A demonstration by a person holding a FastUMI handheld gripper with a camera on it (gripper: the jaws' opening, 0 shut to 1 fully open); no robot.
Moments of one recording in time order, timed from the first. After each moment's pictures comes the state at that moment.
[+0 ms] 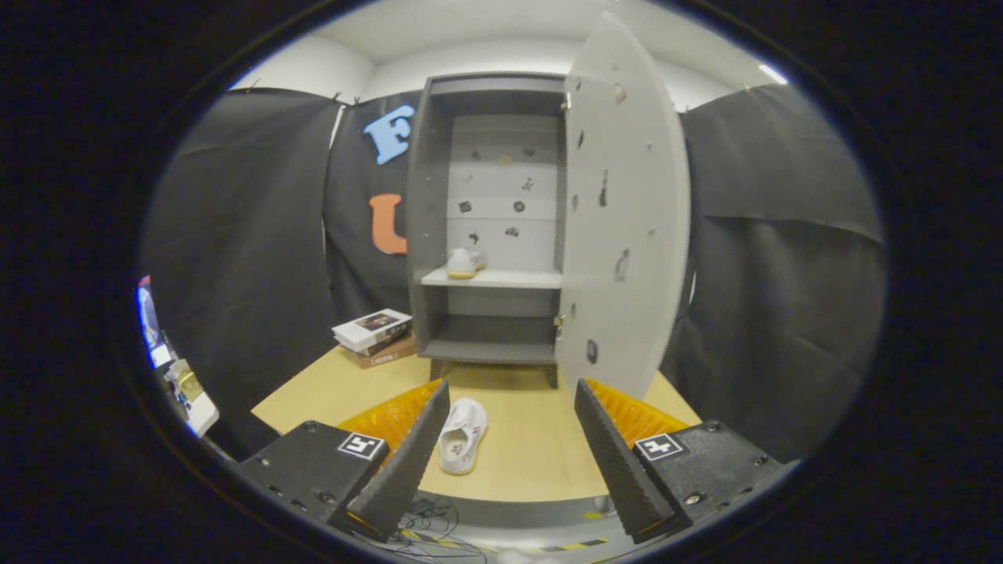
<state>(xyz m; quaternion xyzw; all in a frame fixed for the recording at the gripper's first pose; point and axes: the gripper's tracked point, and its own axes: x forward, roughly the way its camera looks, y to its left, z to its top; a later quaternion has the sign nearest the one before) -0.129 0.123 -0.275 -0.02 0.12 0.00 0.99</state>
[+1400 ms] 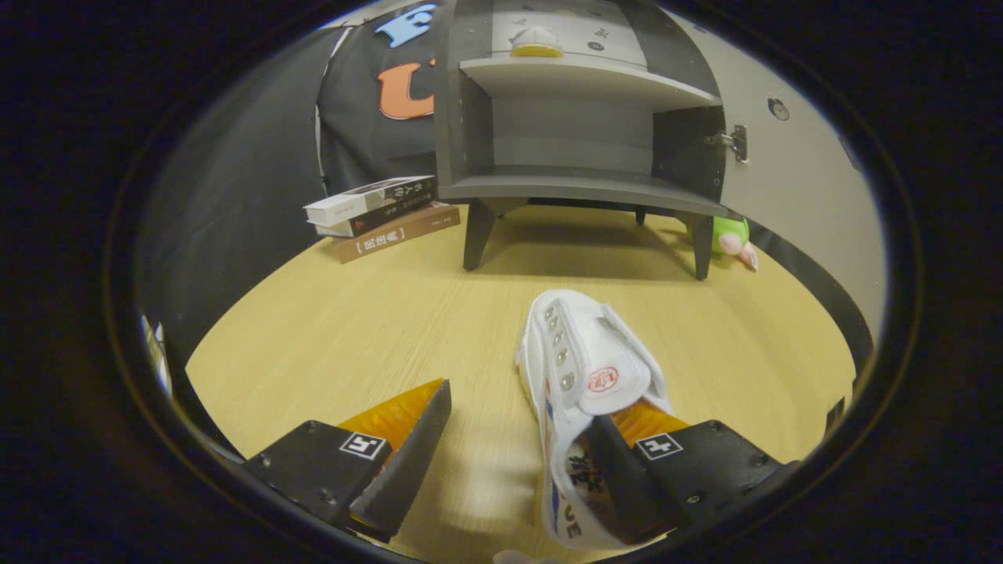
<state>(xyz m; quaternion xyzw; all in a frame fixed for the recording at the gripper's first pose) 0.115 0.227 -0.560 -0.01 0.27 0.03 0.96</state>
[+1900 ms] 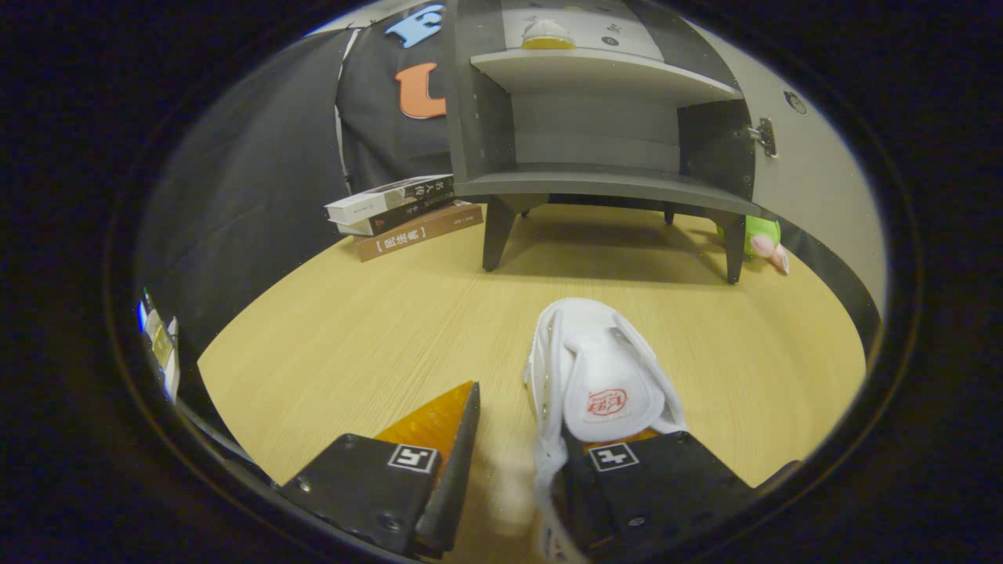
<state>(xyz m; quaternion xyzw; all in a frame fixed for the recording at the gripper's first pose) 0.129 0.227 -0.565 -0.01 0.27 0.08 0.96</state>
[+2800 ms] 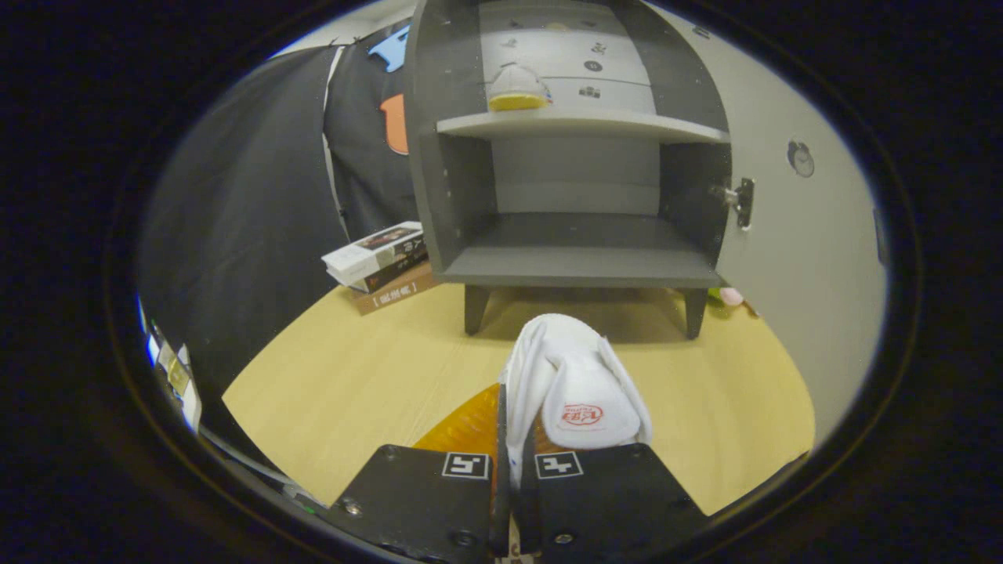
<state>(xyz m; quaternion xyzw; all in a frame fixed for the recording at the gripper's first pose) 0.135 0.189 -0.437 0.01 0.24 0.07 0.97</state>
